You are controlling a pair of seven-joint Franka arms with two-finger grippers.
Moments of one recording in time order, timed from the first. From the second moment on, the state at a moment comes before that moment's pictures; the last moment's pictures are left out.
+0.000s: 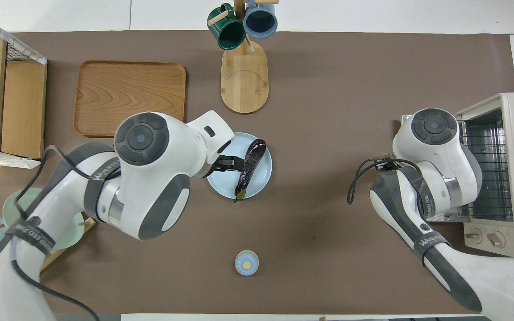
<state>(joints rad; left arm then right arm) -0.47 0.15 -0.14 -1.93 -0.11 2.17 -0.37 0.17 0.19 -0.04 -2.14 -0.27 2.18 0.21</state>
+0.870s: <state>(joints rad) -0.56 0.35 -0.14 -1.93 -0.11 2.36 -0.36 0.12 0.14 -0.02 -1.99 -0.27 1.92 -0.01</state>
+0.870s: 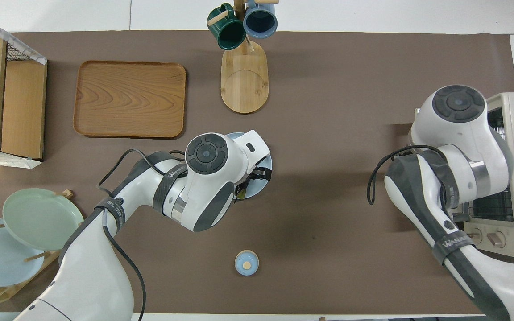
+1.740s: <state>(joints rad) -0.57 0.35 -0.14 -1.95 -0.11 2.38 -0.36 -0.06 0.03 -0.04 -1.92 -0.28 1.80 -0.27</state>
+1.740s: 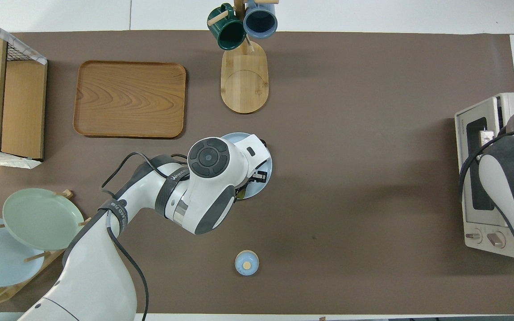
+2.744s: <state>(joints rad) -0.37 0.30 -0.12 -1.77 -0.12 2.15 -0.35 -0.07 -0.07 0.02 -1.73 -0.10 1.56 -0.27</state>
